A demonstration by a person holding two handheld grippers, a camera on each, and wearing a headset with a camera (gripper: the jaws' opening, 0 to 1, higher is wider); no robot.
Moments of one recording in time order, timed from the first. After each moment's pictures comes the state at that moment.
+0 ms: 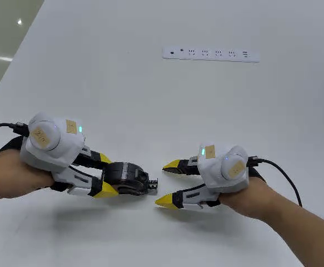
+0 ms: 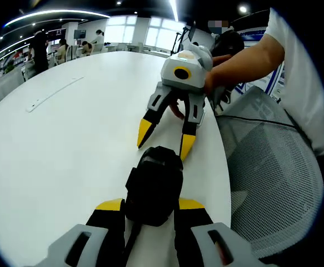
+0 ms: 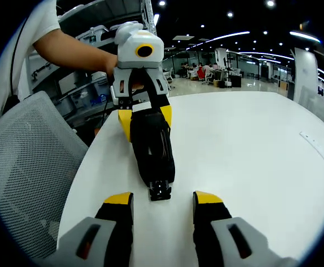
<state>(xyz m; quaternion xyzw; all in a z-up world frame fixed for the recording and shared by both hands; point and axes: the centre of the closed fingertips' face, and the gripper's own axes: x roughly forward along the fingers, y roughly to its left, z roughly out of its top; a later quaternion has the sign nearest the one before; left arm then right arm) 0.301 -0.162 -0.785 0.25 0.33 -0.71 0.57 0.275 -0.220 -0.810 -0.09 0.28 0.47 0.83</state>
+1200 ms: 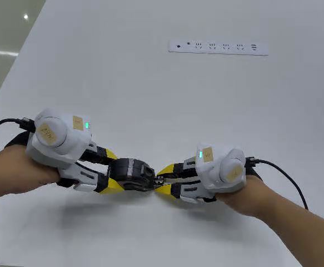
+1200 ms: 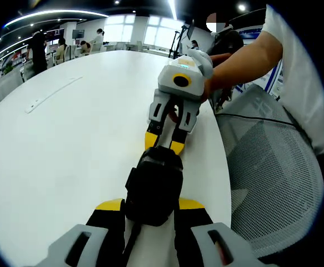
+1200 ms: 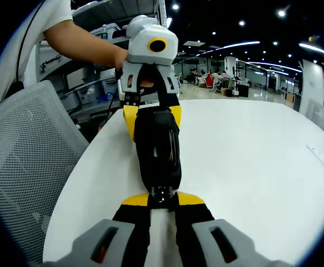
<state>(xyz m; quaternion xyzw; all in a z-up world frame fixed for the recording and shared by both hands) 0.300 -0.162 -0.786 0.25 0.33 -0.72 0.56 0.279 -0.207 -0.817 -0.11 0.25 0.50 0.82</state>
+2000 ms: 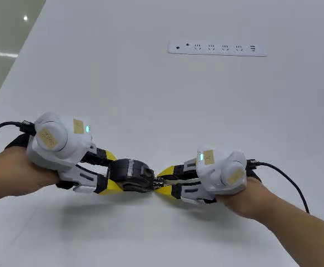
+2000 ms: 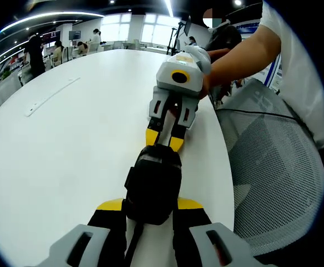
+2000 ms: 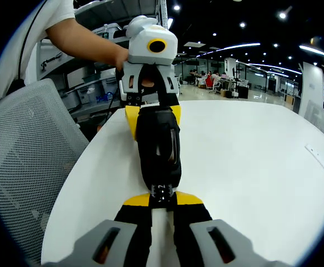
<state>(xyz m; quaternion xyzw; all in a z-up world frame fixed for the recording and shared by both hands) 0.301 -0.162 -0.786 0.27 0.32 -0.71 0.56 0.277 -0.212 -0.817 -0.11 0.24 0.50 0.83</state>
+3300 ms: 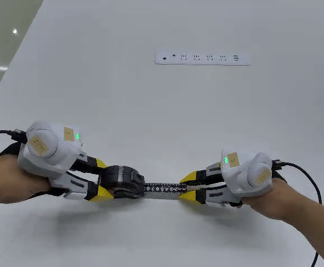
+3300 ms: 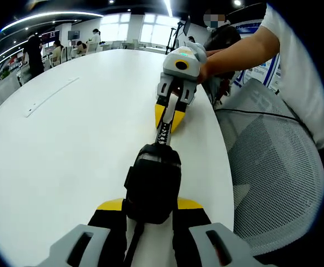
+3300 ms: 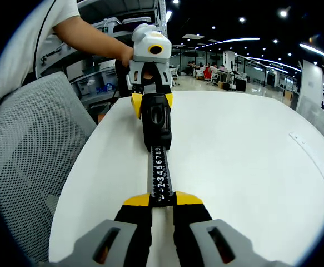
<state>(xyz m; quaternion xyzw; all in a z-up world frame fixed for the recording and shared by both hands) 0.299 -0.165 -0.785 0.27 0.32 -0.72 0.55 0.243 -0.283 -0.810 -0.14 0.27 0.48 0.82</state>
